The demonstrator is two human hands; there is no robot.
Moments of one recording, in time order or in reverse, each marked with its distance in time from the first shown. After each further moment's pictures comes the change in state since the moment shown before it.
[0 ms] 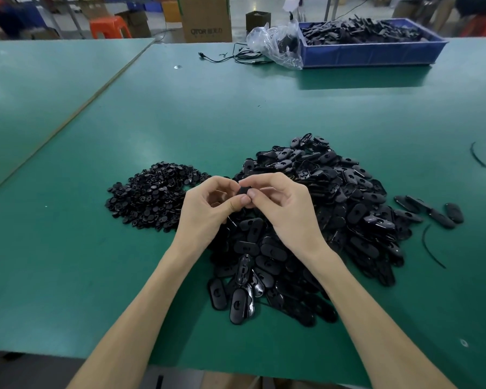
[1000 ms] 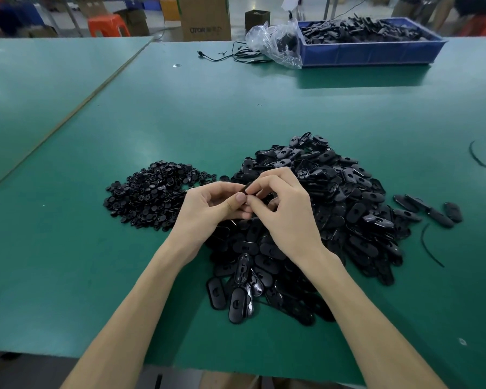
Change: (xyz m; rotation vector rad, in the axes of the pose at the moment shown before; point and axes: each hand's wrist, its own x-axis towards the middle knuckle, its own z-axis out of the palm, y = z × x) left_hand 0.000 -0.002 -0.005 -0.274 -0.127 -0.196; right_hand -0.005 0.002 0.001 -0.387 0.055 -0.137
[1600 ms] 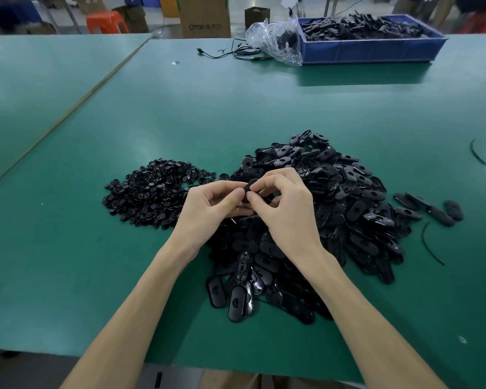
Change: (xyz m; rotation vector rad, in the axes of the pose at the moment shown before) left_hand -0.002 0.004 0.008 0.055 0.035 0.023; right_hand -0.001 -0.004 0.003 0.014 0.068 0.124
